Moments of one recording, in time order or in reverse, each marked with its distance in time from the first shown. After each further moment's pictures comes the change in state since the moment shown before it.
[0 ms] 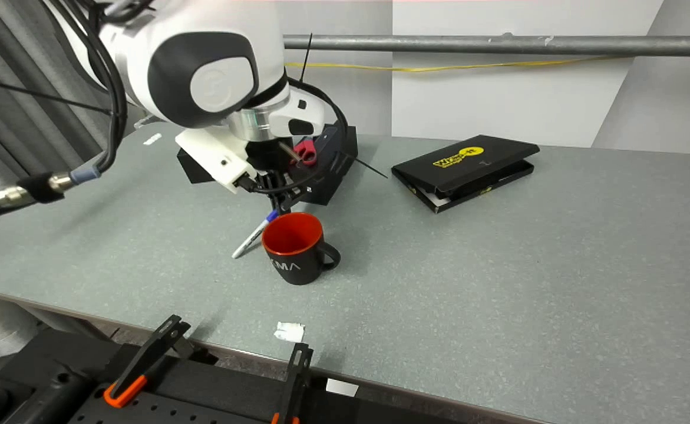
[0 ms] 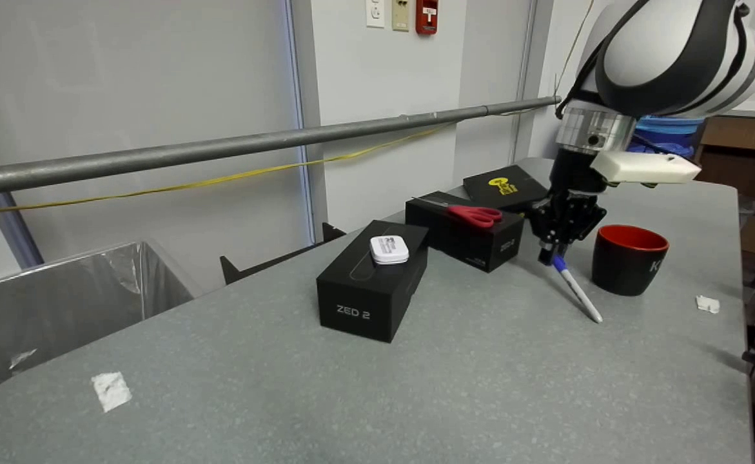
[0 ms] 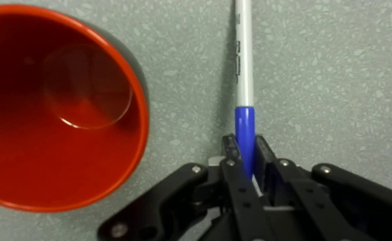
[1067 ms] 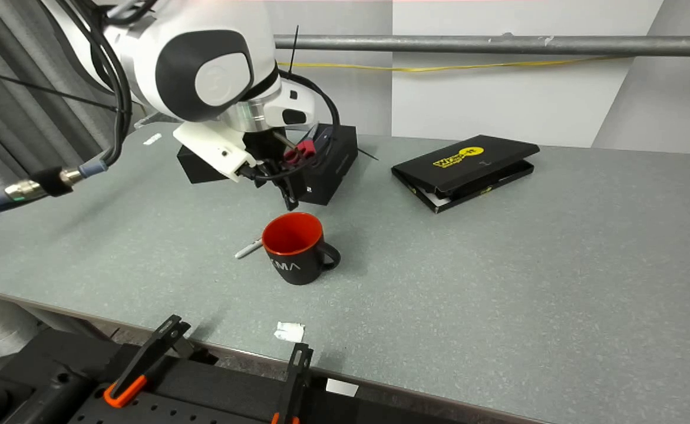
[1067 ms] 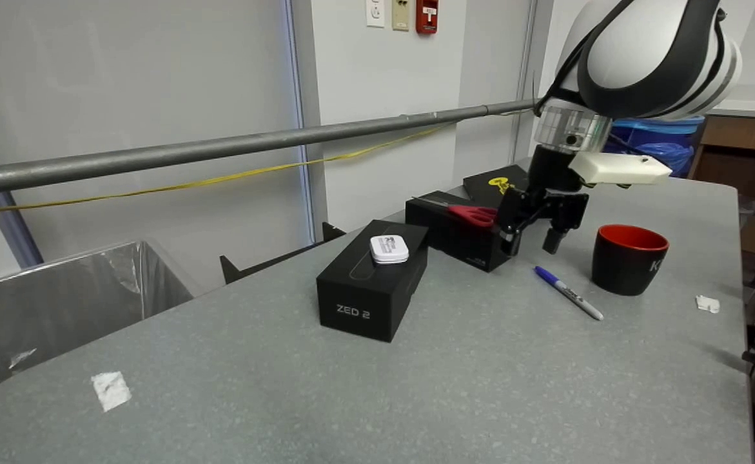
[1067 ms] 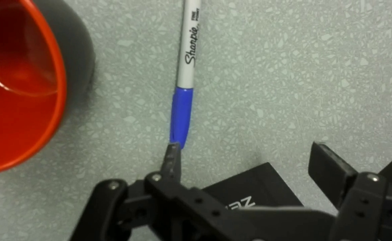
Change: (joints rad) arm 0.000 0.039 0.036 0.065 -0.042 0.019 0.005
